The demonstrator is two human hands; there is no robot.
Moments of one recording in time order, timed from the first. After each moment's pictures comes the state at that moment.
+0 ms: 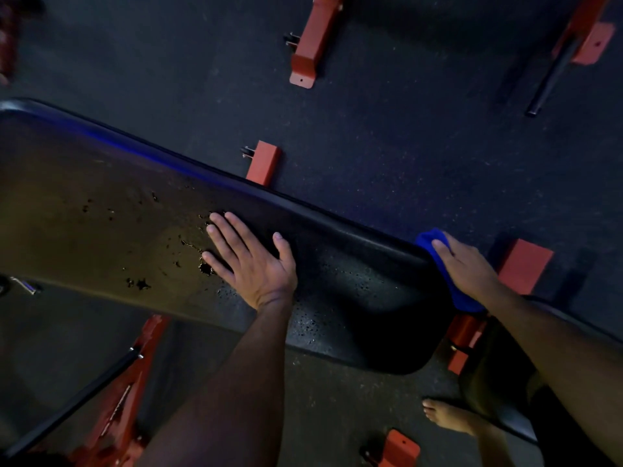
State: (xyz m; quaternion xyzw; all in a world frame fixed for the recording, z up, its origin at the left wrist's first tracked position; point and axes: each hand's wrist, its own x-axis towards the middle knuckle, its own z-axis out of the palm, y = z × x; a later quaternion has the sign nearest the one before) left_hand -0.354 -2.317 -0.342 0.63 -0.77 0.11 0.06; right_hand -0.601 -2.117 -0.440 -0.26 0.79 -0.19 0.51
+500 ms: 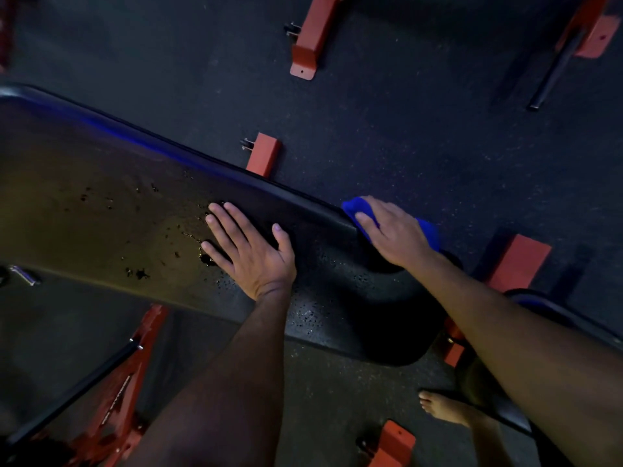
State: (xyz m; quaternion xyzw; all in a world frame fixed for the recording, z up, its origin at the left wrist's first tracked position) left_hand -0.354 -2.316 -0.341 0.63 -0.76 0.12 0.06; right_hand -0.556 -2.212 -0.386 -0.43 0.76 -0.26 0.42
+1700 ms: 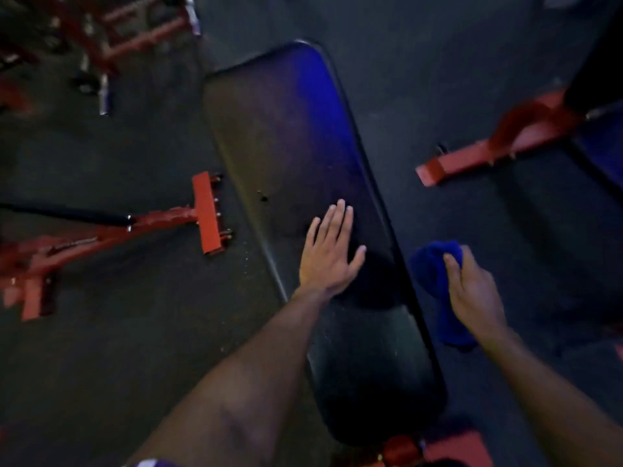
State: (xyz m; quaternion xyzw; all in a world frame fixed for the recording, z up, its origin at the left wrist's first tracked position) left_hand -0.337 -2.316 -0.308 0.63 -0.77 0.05 0.09; right_hand -0.591 -2.269 -0.270 -0.59 0.70 -0.24 0.33
